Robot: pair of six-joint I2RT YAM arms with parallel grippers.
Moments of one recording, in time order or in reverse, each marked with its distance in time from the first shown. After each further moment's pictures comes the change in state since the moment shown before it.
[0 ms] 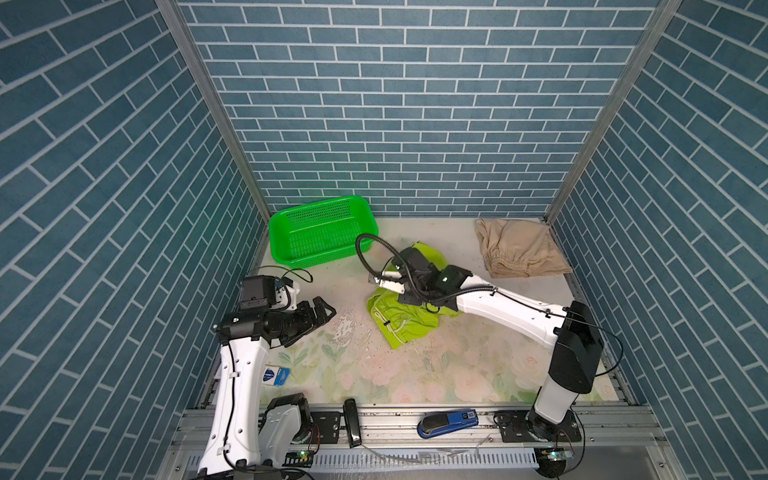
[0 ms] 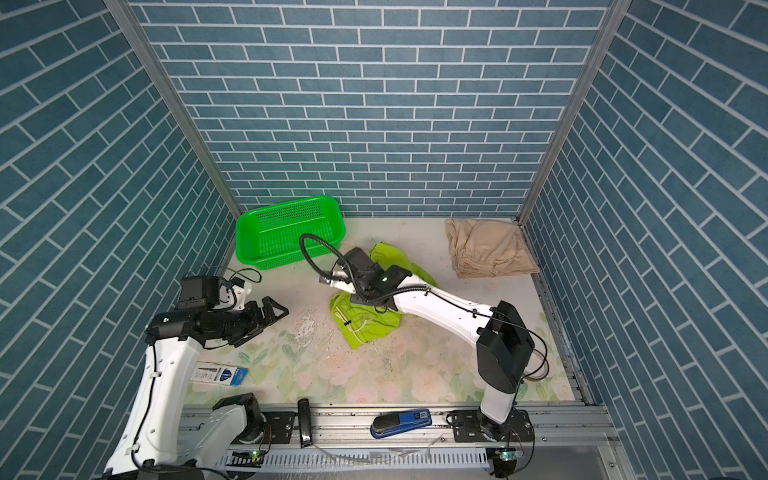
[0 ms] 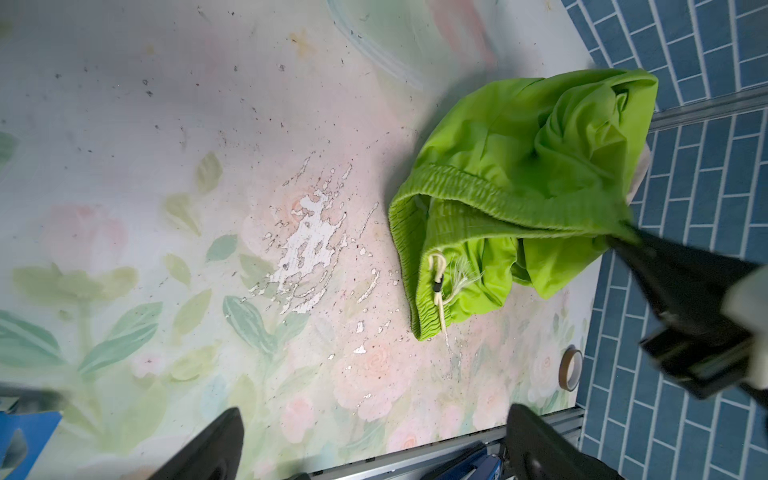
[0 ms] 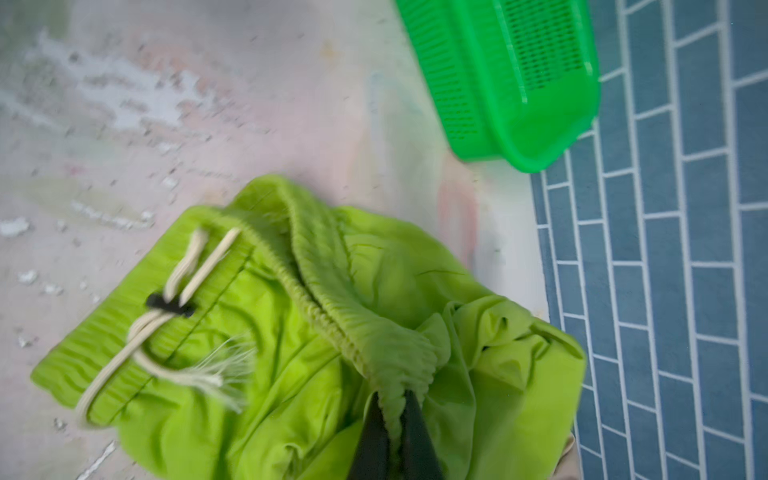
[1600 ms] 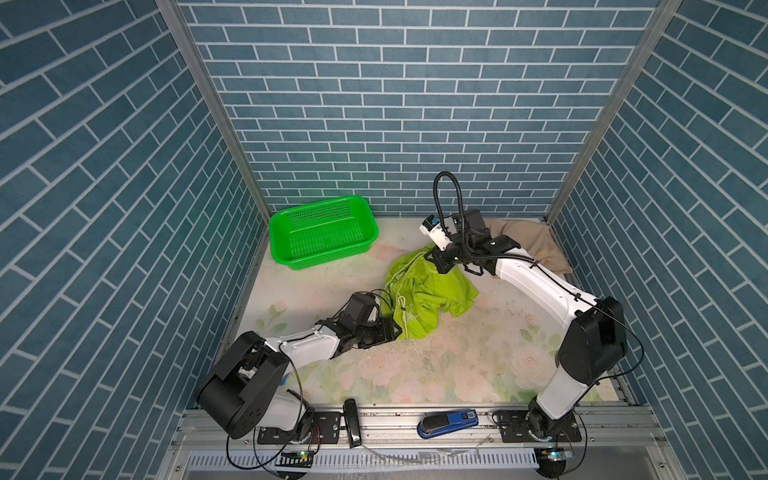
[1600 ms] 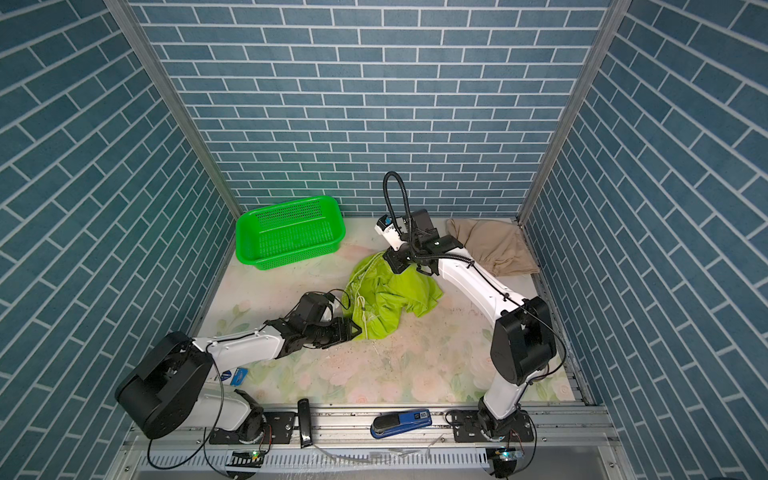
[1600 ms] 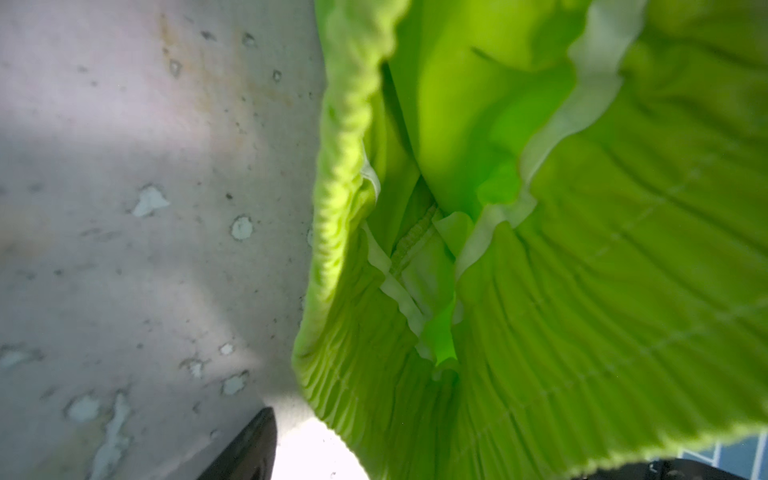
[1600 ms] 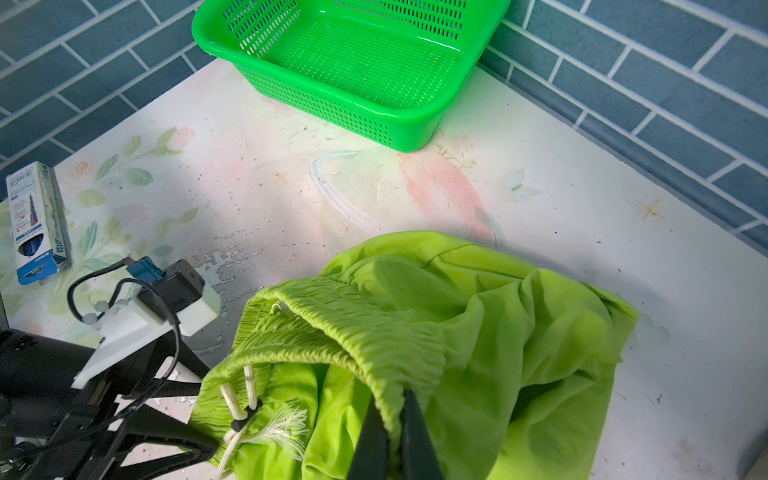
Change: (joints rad) left arm -0.779 0.522 -0.374 1.131 -0.209 -0.500; right arm -0.386 -0.047 -0.058 0.050 -0.575 0.431
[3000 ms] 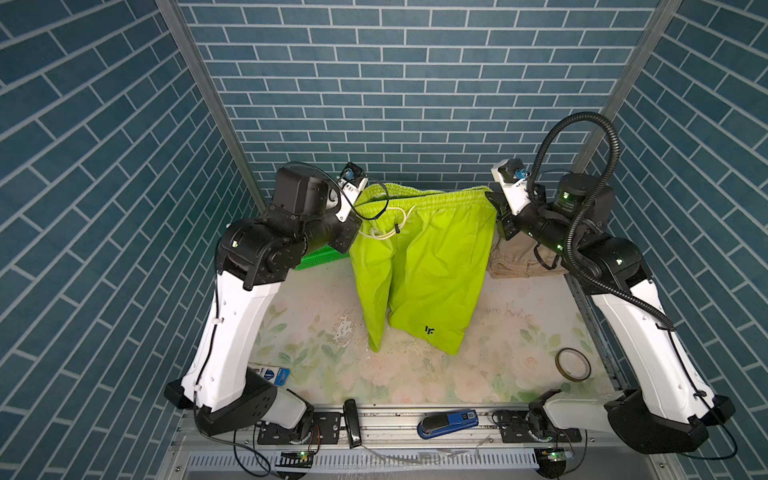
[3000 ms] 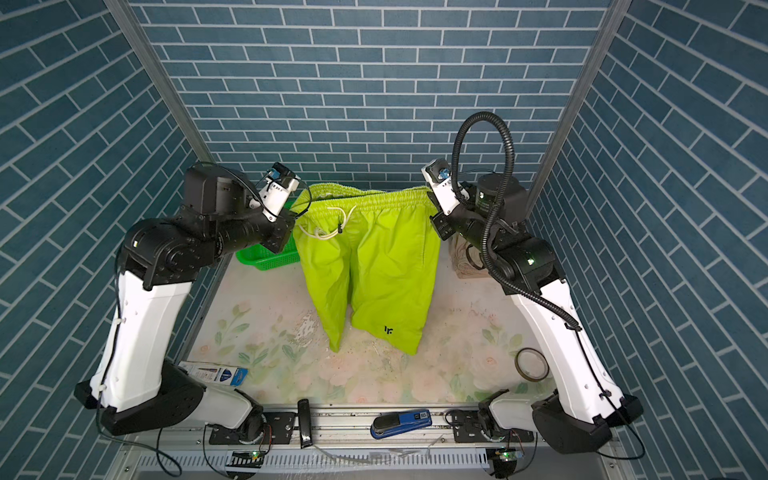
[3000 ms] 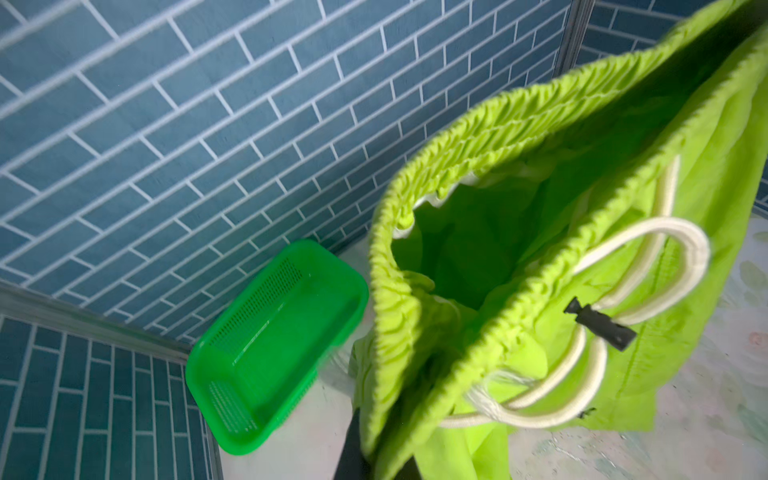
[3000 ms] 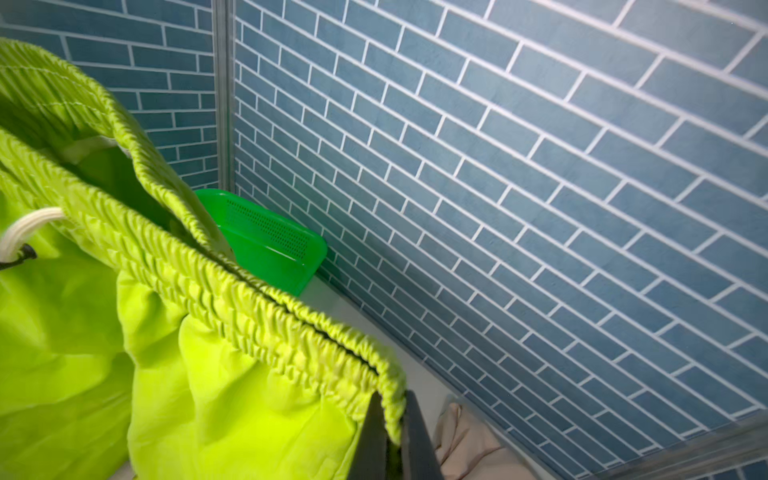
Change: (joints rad) left arm 0.073 0.090 1.784 -1.349 -0.500 1.038; right arm -0.043 -0.389 0.356 -0.154 0.317 -0.215
